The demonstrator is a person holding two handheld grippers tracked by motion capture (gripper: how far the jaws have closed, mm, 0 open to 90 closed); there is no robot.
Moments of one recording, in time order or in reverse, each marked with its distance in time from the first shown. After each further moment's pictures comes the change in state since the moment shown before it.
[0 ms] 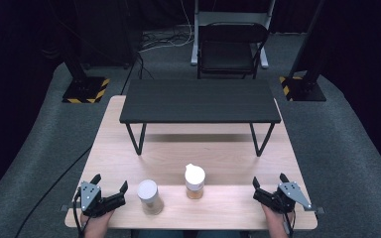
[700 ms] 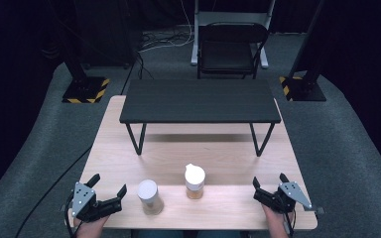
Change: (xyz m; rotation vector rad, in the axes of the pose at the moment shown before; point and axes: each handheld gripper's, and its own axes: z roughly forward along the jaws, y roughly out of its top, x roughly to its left) left arm 0.007 0.017 -0.024 -0.030 -0.104 0.034; right arm -0.002 0.000 0.000 0.002 0.007 0.006
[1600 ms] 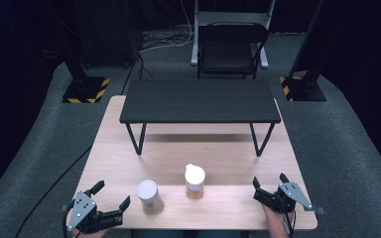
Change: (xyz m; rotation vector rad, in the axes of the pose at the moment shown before) left arm -0.003 0.007 -0.022 -0.010 -0.124 0.032; right arm -0.001 -0.001 0.000 -0.003 0.003 0.001
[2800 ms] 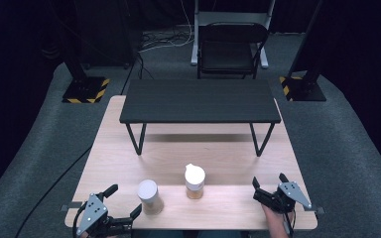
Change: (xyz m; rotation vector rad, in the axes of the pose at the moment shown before) left arm -0.011 0.008 0.010 0.028 -0.121 0.029; right arm 0.000 0.001 0.000 0.006 0.005 -0.004
